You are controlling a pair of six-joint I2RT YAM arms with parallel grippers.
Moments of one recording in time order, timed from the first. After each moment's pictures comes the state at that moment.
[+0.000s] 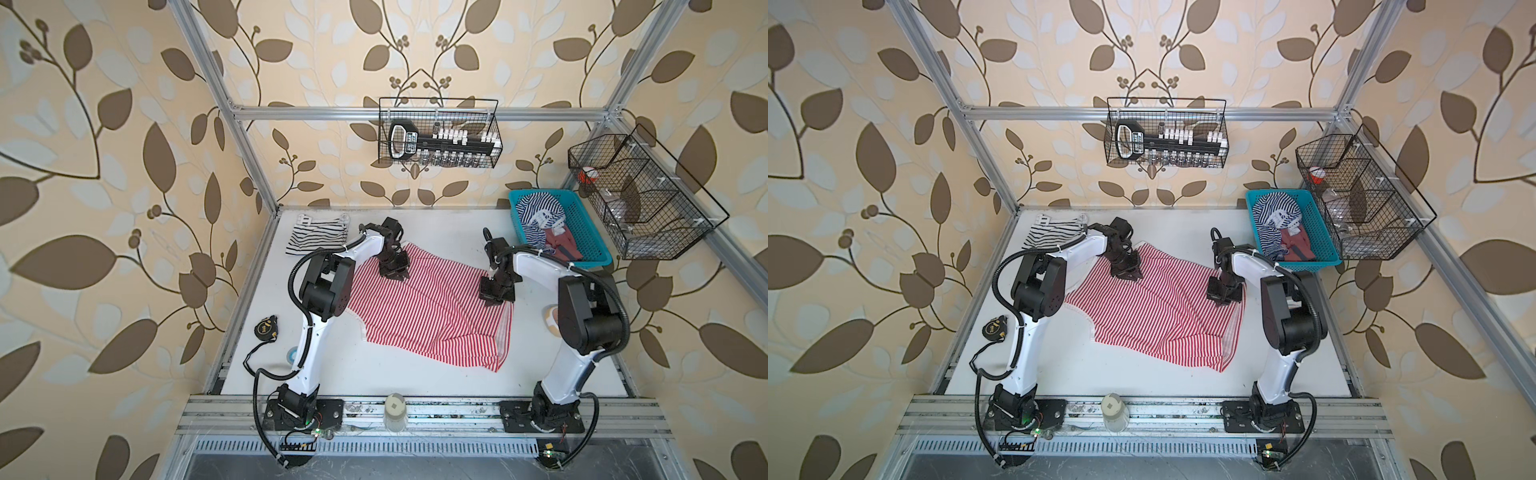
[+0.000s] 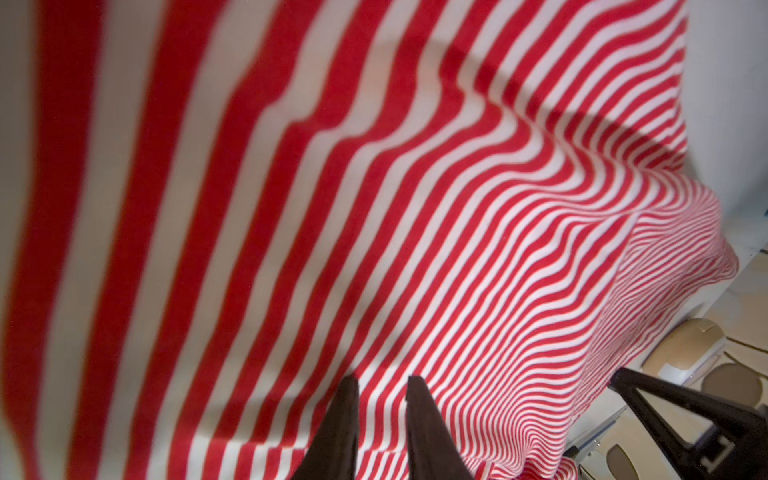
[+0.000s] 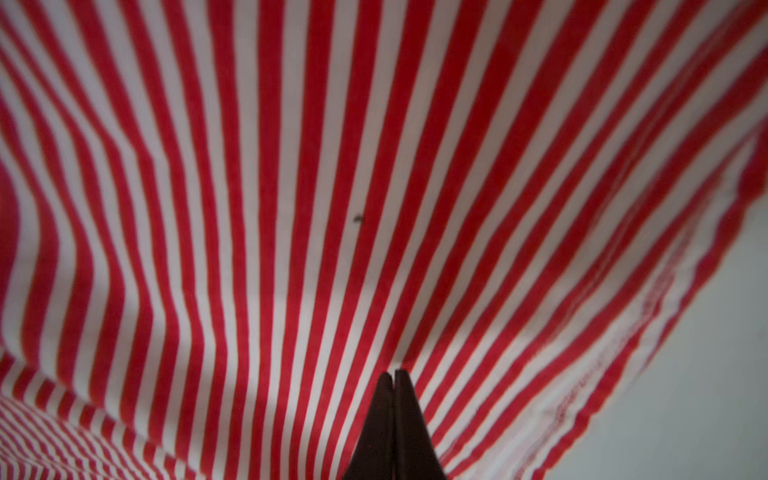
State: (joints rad) left arm -0.39 2.29 1.80 -0.87 0.44 -0.62; right arm 0.16 1.90 1.25 -0.93 -0.07 0.40
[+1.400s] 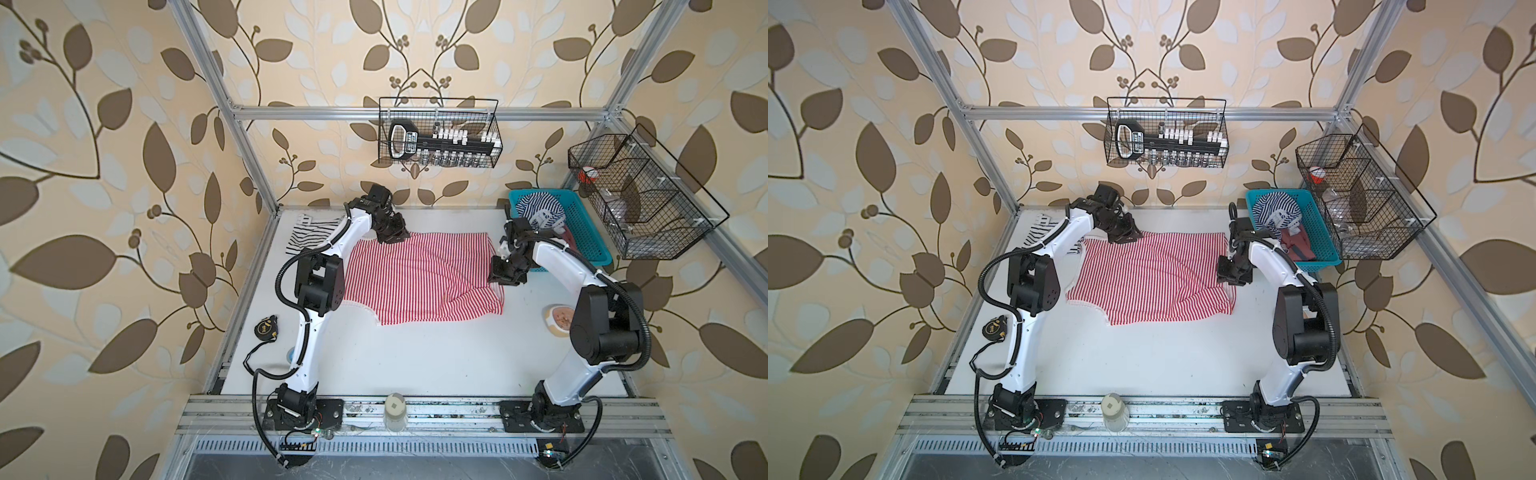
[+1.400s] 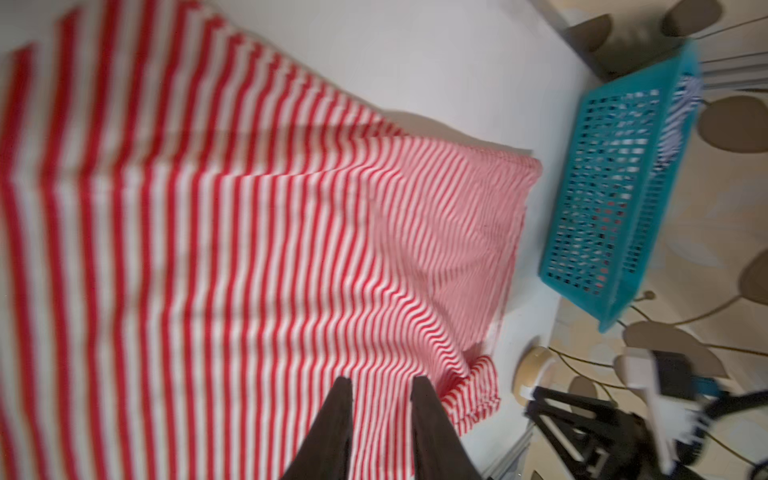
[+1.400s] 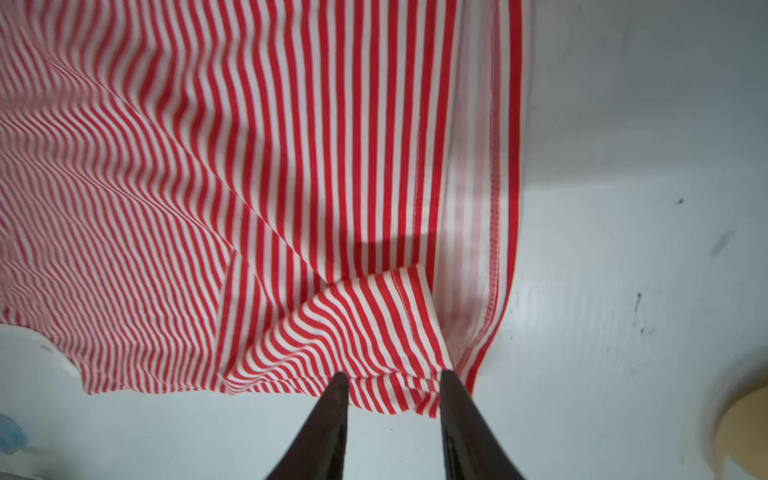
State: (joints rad) left arm -0.35 2.34 2.20 -0.83 0.57 -0.69; right arm 0.08 1.72 1.27 -0.97 -0.12 0.28
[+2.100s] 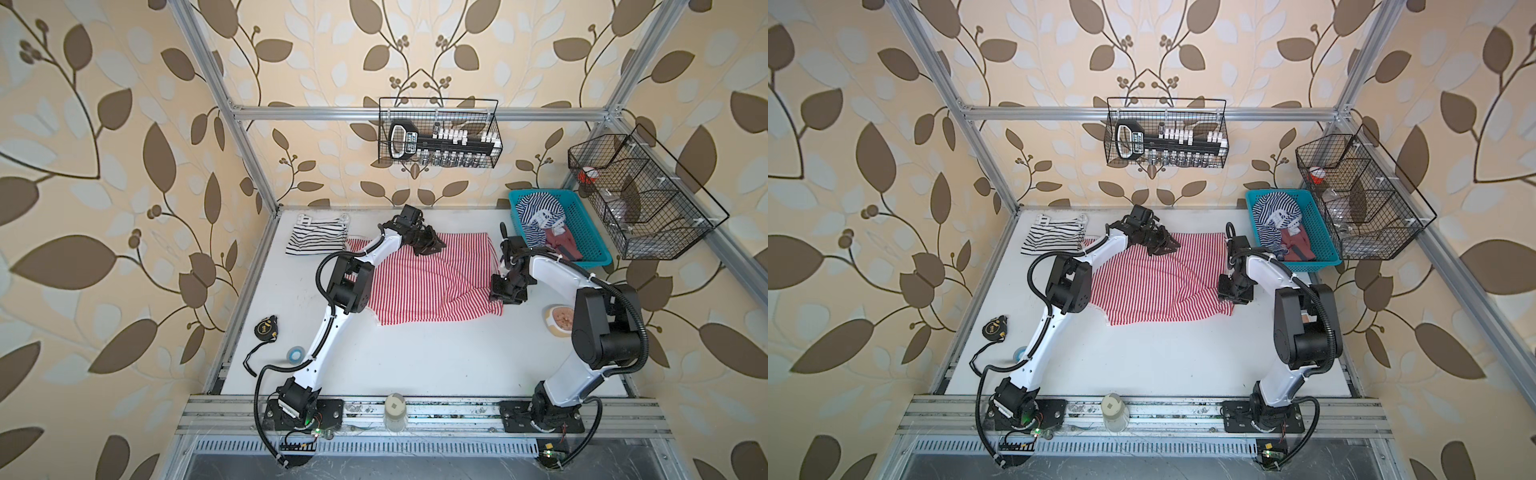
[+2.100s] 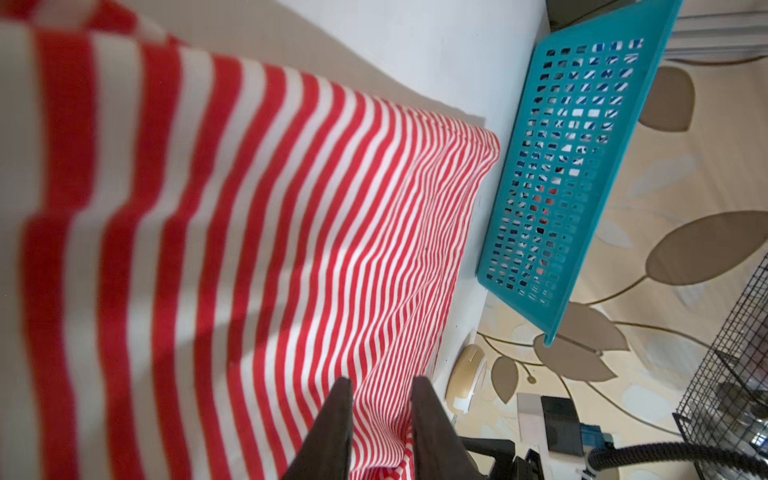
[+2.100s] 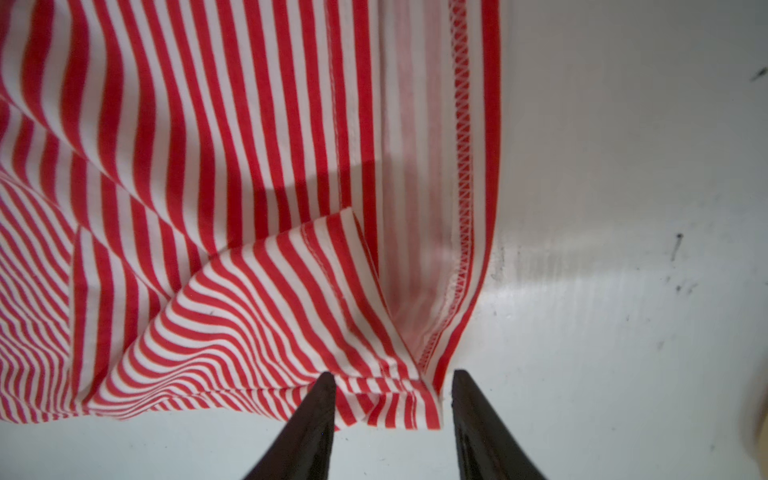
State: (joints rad) left arm -0.46 2.67 2.34 -0.46 0.74 -1.00; right arm 0.08 1.71 1.14 -0.88 -0.08 0.30
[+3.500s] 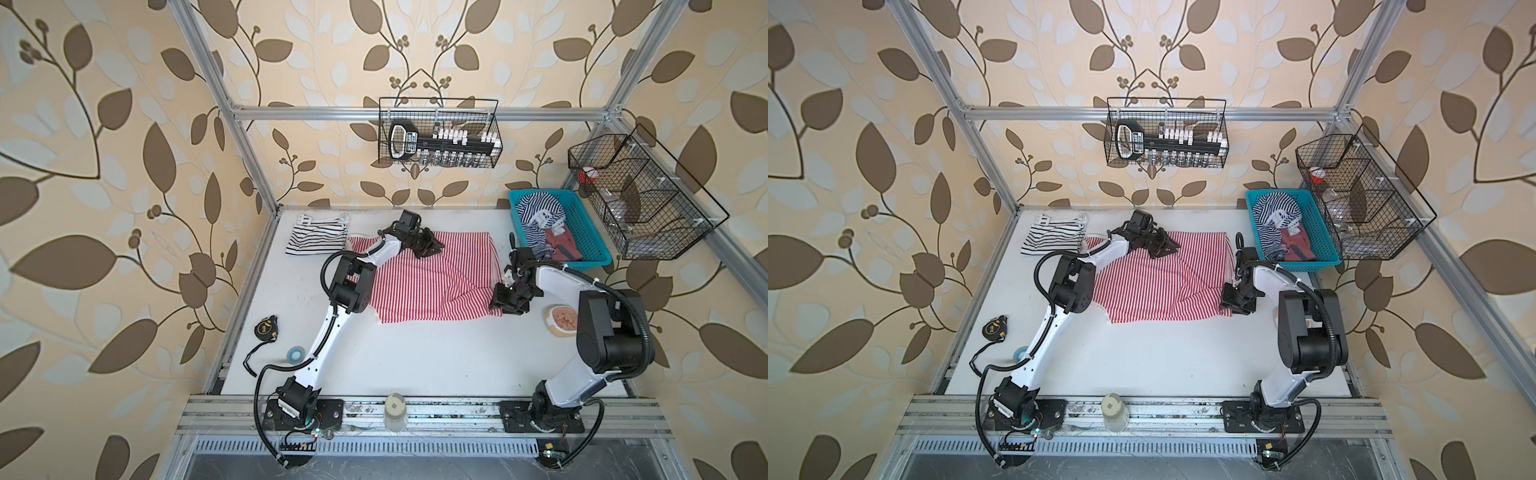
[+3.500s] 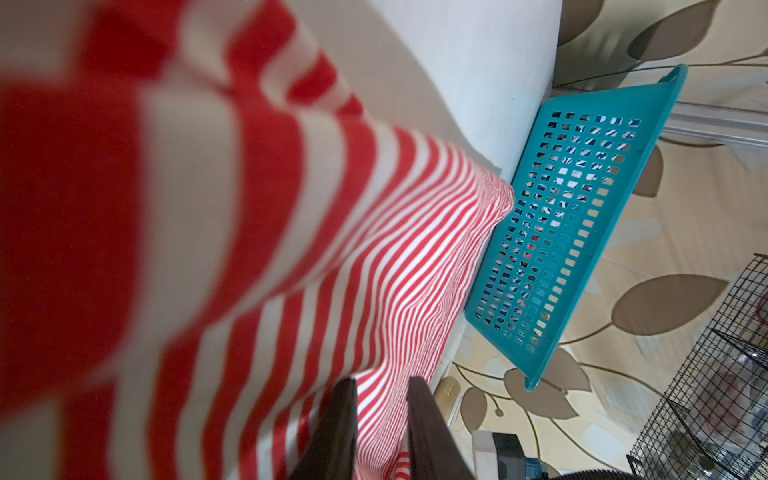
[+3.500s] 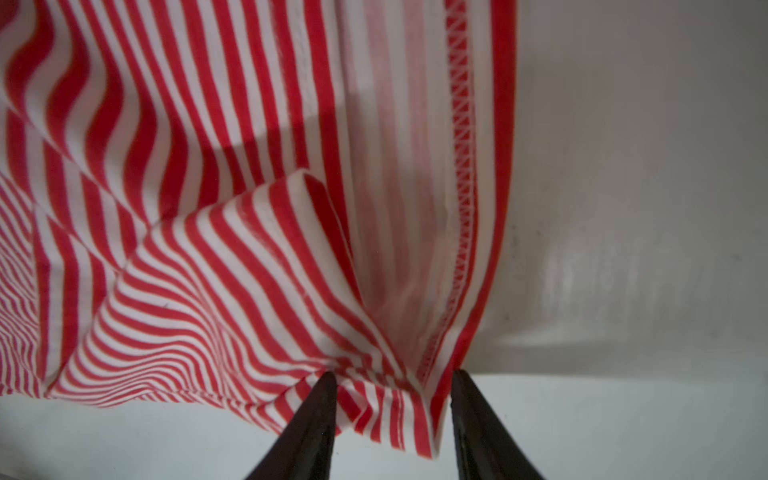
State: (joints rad) left arm -0.45 2.73 2.32 -0.31 0.73 -1.16; right arm 0.01 1.69 0.99 -0.76 -0.20 0.29
